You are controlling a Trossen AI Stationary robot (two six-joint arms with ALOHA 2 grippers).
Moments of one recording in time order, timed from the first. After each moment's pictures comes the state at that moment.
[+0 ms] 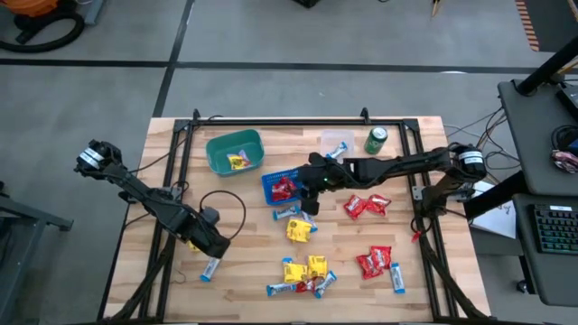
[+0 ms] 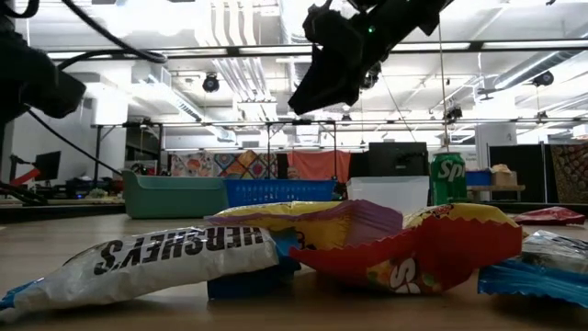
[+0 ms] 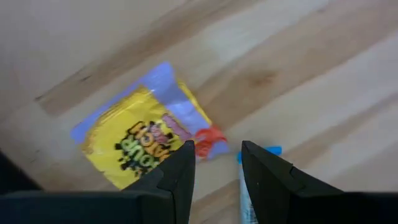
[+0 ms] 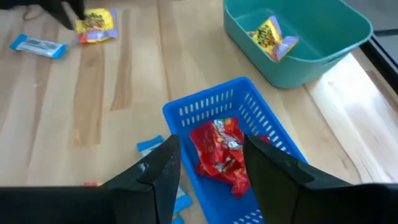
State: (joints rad) left arm -0.60 1.26 0.70 -0.87 -0.01 -1.67; right arm -0.03 1.64 1.14 -0.15 0.08 0.08
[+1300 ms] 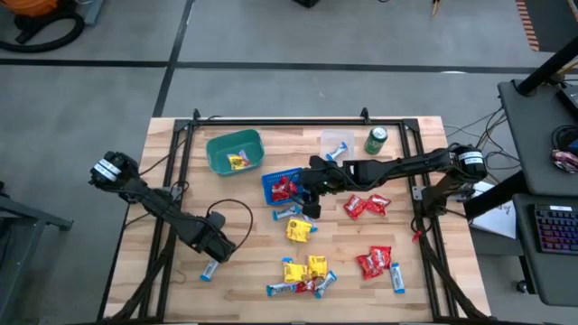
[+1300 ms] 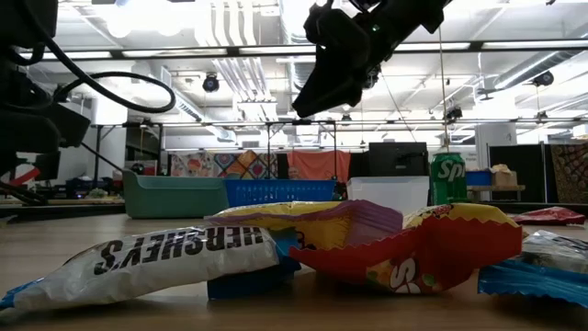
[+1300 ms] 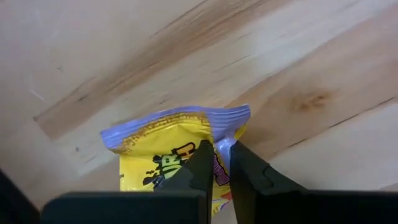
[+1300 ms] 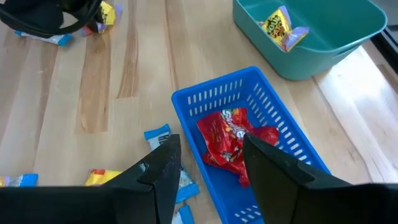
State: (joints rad) left arm -0.60 1.51 0.74 -0.84 -0.04 -1.63; right arm -0.02 1.63 1.14 -0.20 0.08 0.09
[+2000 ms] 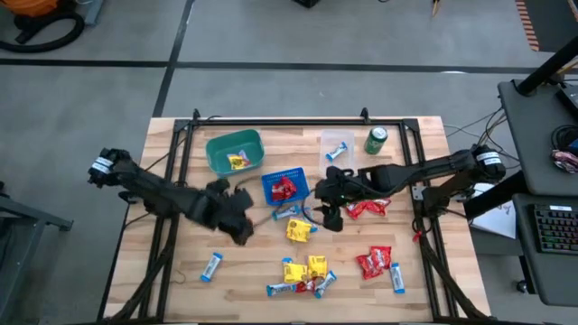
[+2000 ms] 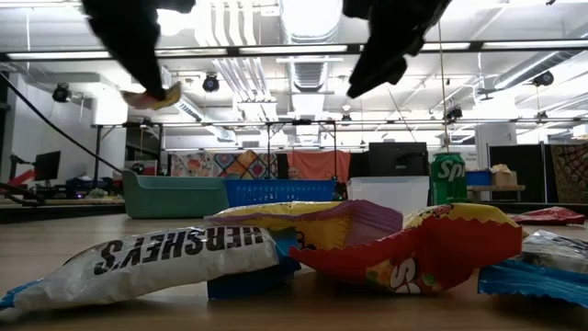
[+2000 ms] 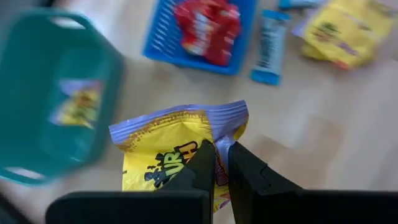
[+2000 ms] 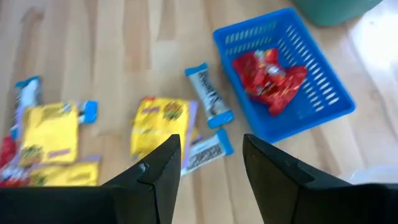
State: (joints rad) left arm -0.36 1.46 1.20 -1.12 -0.51 -0.77; right arm 0.11 1.48 1.14 -0.52 0.07 0.19
